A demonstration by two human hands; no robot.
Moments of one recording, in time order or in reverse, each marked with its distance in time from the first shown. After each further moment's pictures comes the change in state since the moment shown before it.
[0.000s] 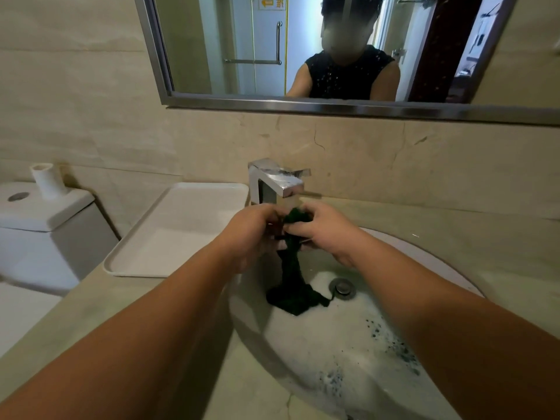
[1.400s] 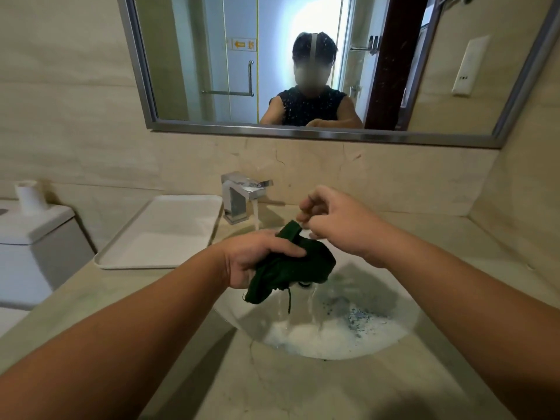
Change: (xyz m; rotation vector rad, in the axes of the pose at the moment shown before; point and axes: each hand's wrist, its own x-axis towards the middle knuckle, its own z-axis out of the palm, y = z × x) left_hand -0.086 0.018 0.067 -0.047 -0.631 -0.298; right_hand -0.176 -0.064 -0.049 -0.318 0.161 -0.149
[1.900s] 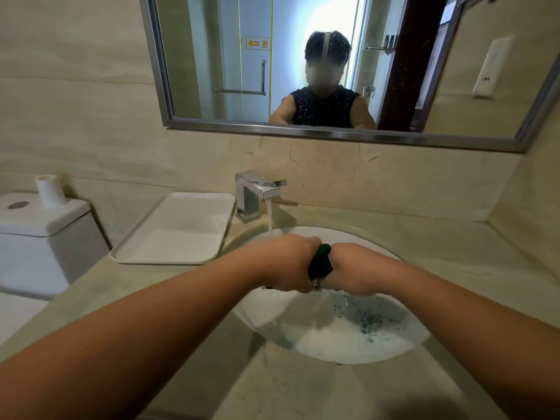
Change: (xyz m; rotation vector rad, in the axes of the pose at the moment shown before) left_hand 0.002 0.009 0.042 1.573 0.389 0.053; right_hand 0.012 0.057 0.032 -0.583 -0.305 0.129
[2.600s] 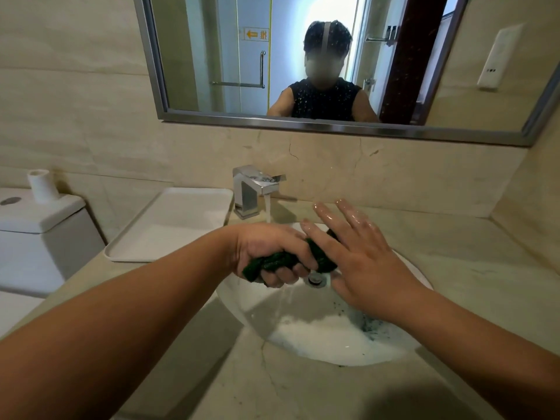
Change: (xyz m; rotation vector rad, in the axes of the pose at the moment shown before) left_hand 0.013 -0.050 -0.010 -1.344 -0.769 -0.003; right_hand -0.029 0.016 0.020 -0.392 0.653 -0.476
